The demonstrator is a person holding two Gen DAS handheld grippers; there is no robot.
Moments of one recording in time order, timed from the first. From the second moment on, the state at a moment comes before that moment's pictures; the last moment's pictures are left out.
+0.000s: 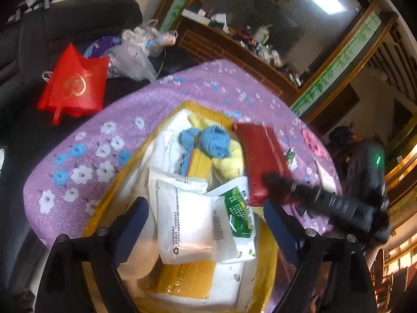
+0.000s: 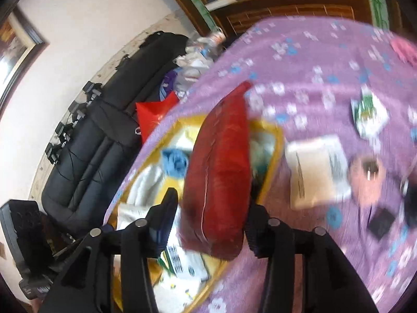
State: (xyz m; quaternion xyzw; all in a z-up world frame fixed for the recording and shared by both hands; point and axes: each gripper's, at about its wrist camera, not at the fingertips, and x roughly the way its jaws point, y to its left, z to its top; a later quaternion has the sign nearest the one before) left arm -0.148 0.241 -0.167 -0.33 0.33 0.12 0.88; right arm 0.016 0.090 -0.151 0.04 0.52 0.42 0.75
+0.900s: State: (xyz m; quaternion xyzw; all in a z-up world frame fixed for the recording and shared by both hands) left arm -0.155 0.157 -0.116 -0.23 0.36 0.11 0.90; right arm -0.023 0.000 -0.132 0.09 0.47 0.47 0.74
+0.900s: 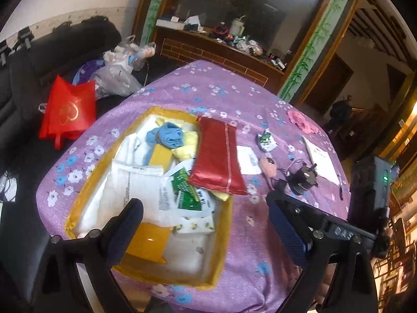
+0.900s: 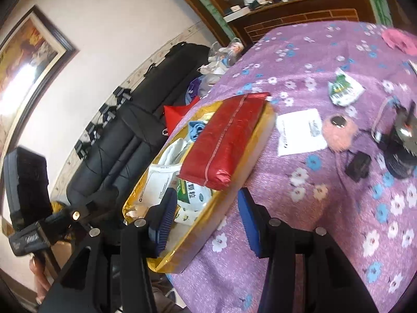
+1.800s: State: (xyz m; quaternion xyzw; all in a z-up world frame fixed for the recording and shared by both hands) left arm -0.107 0.107 -0.119 -0.26 0.34 -0.02 0.90; right arm 0.022 -0.062 -0.143 0.10 0.47 0.35 0.81
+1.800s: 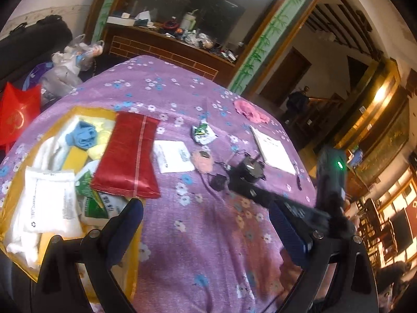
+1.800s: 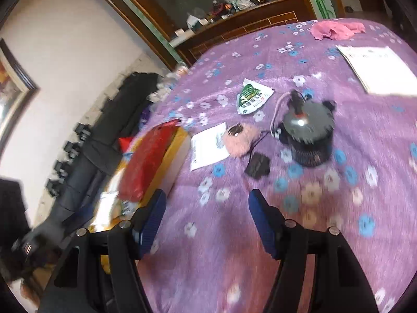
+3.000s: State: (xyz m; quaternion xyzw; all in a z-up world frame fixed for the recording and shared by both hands) left arm -0.069 0.125 -0.122 -0.24 0.38 -0.03 0.89; right arm 0.053 -0.024 -0.143 -0.01 0.35 0.30 0.89
